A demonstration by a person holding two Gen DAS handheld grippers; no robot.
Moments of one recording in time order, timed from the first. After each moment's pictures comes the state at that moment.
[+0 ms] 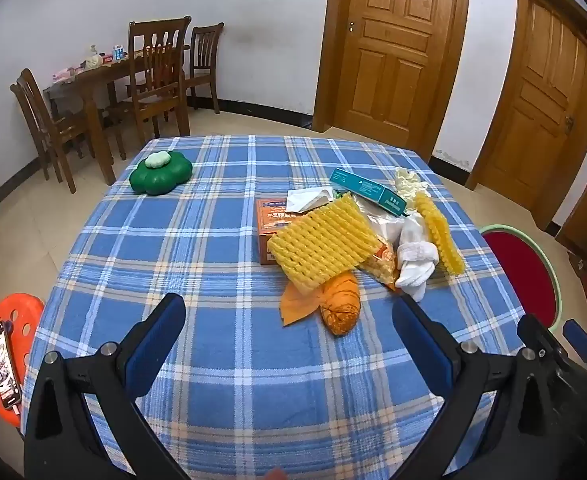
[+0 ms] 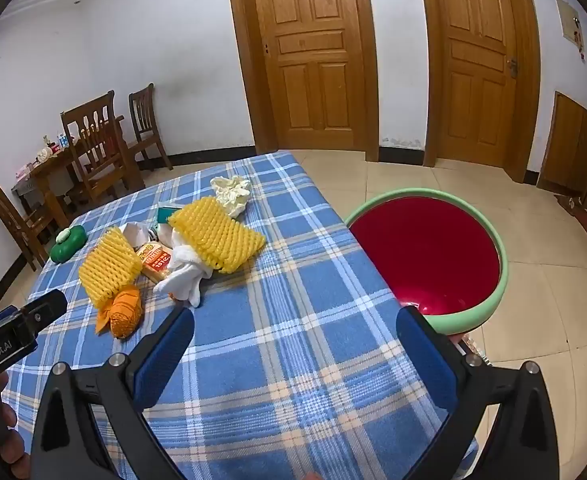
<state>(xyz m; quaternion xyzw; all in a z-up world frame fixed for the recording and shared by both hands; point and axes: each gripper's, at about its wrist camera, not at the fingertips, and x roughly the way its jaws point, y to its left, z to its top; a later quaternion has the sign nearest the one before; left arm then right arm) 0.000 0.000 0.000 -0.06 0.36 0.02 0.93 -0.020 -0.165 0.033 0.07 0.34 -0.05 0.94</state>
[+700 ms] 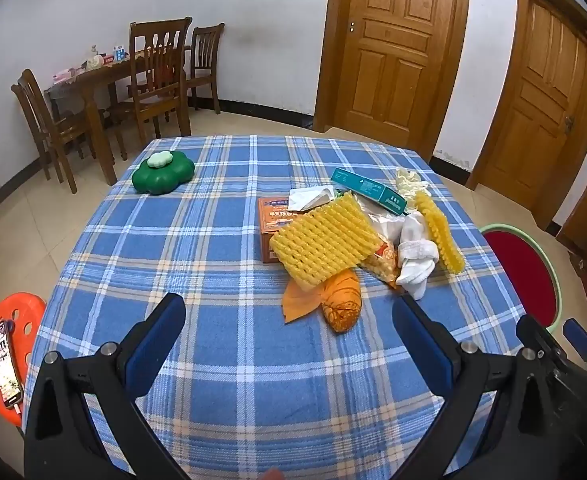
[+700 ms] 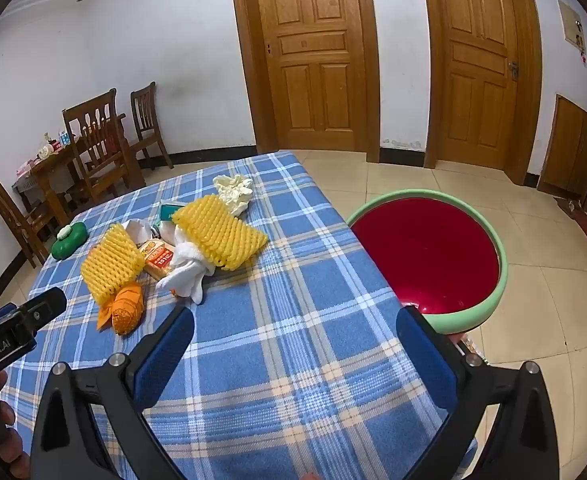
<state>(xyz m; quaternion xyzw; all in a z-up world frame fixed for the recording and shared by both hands) -0.006 0.002 0.003 -0.05 0.36 0.02 0.93 -0.019 -0.164 0.033 0.07 0.34 -0.04 0.94</state>
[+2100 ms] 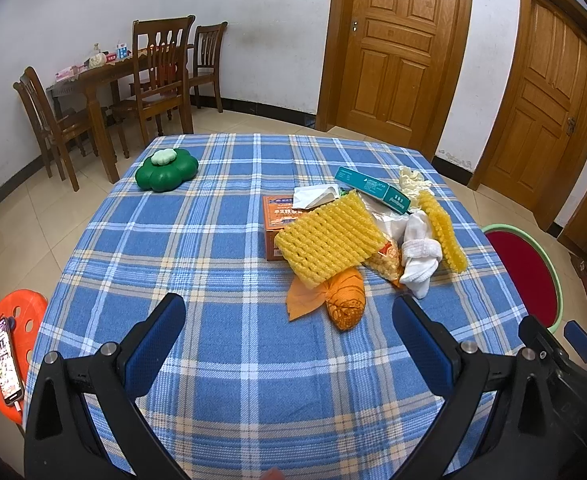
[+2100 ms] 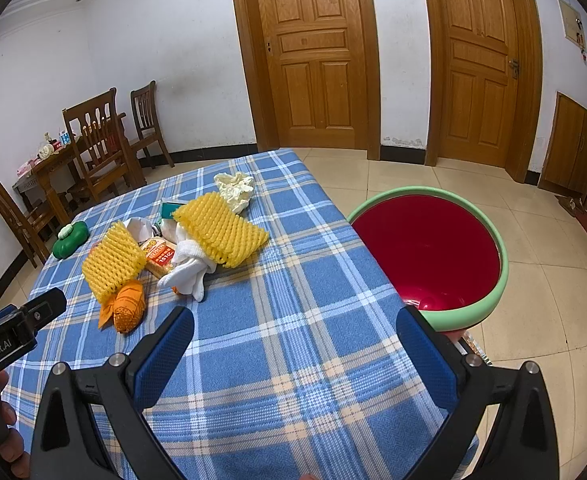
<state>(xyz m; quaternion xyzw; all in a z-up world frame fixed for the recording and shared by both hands) -0.008 0.003 0.003 -0.06 0.37 0.02 0.93 -0.021 -0.163 0.031 0.07 0.34 -0.04 0.94</state>
